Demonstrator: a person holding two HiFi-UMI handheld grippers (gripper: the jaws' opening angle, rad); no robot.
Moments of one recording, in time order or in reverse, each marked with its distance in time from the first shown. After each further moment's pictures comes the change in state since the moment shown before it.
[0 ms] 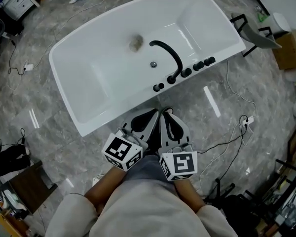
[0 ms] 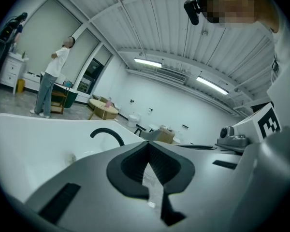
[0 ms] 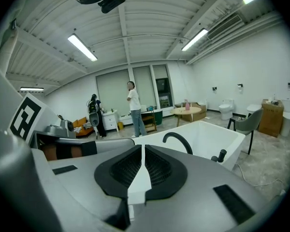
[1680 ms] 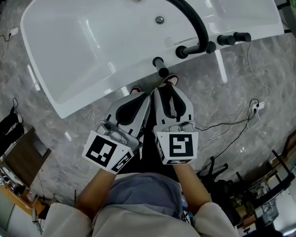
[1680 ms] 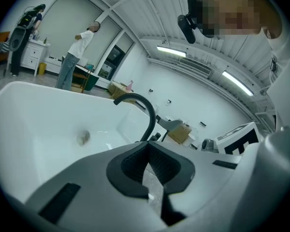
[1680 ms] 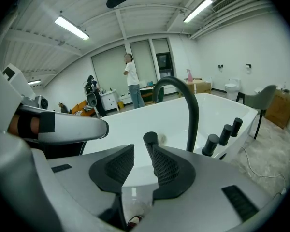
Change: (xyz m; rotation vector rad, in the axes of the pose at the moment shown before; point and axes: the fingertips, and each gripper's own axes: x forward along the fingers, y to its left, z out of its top) left arm 0.070 0.104 -0.123 -0.146 0.112 0.204; right arm 0.138 -0.084 -0.161 0.010 0.250 0.054
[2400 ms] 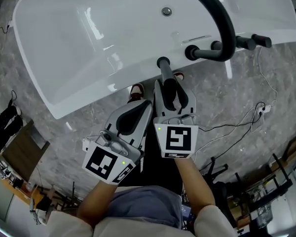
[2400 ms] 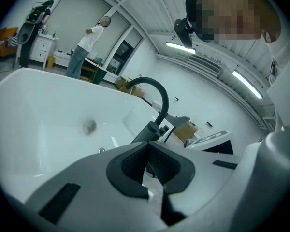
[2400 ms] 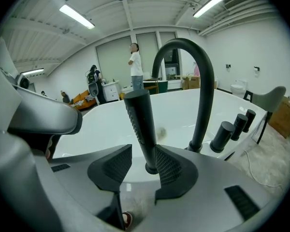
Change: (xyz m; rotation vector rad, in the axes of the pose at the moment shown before) left arm 0.025 0.029 -0.052 -0.058 0.052 0.067; right arm 0.075 -0.023 -0.052 -0.078 0.072 0.025
